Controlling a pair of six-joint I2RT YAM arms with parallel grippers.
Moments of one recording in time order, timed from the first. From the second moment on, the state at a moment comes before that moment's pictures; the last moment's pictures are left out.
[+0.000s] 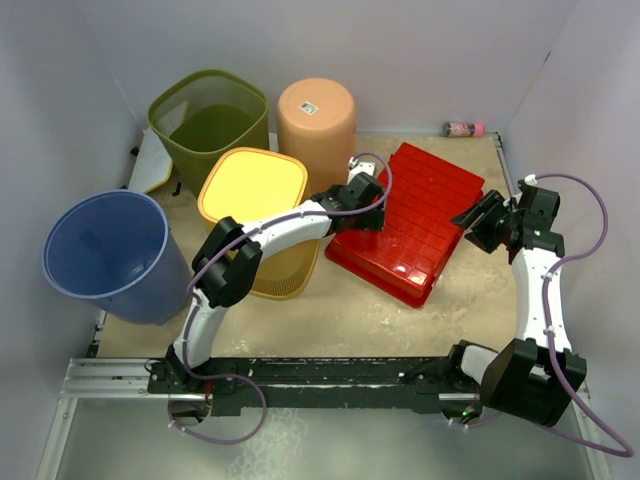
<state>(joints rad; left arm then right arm) -0.85 2.14 1.74 -0.38 -0.30 -0.56 -0.33 1.13 0.96 -0.64 -0.38 0.52</state>
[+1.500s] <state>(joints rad) -0.84 1.35 1.62 -0.69 -0.53 -0.36 0.01 0.82 0.65 -0.91 -0.27 0.59</state>
